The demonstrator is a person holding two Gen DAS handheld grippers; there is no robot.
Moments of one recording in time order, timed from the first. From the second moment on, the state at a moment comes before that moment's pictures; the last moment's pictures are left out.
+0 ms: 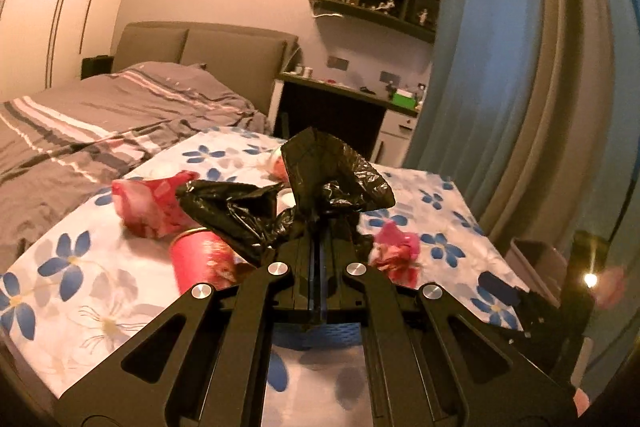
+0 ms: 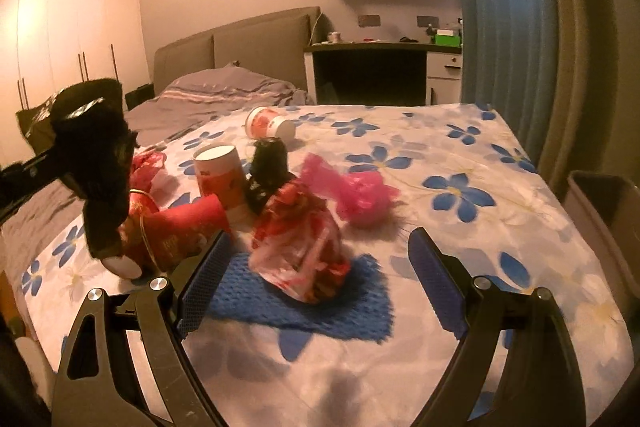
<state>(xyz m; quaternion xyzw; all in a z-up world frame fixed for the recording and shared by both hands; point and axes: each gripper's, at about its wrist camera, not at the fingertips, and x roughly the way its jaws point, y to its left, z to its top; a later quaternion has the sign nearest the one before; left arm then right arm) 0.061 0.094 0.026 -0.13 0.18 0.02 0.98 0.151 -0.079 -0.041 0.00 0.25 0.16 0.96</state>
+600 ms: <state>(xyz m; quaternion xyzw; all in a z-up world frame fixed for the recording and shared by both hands) 0.065 0.119 0.015 -0.14 0.20 0.04 0.97 0.203 -0.042 -0.062 -0.03 0.31 0.15 0.94</state>
